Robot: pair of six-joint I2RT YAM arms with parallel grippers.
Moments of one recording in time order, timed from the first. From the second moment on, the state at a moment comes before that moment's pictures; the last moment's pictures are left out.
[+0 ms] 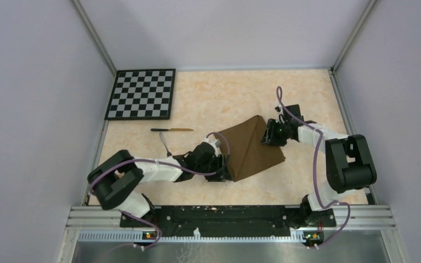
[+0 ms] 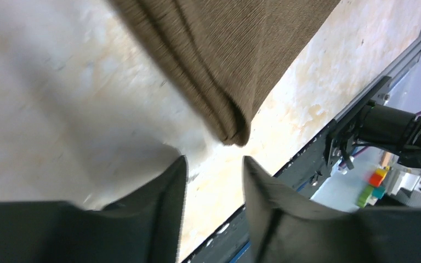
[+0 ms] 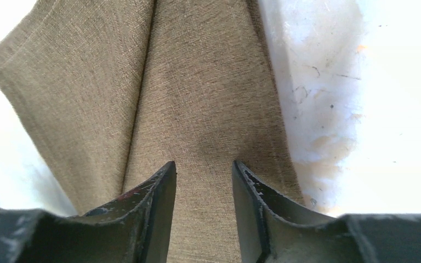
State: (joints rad) left arm -0.91 1.55 0.58 0.19 0.28 -0.96; right arm 0.18 1.59 0.81 -0.23 -0.35 0.37
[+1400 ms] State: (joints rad) left arm -0.65 0.68 0.55 -0.50 -0.03 -0.87; right arm 0.99 1.61 0.96 -0.54 0.04 0.34
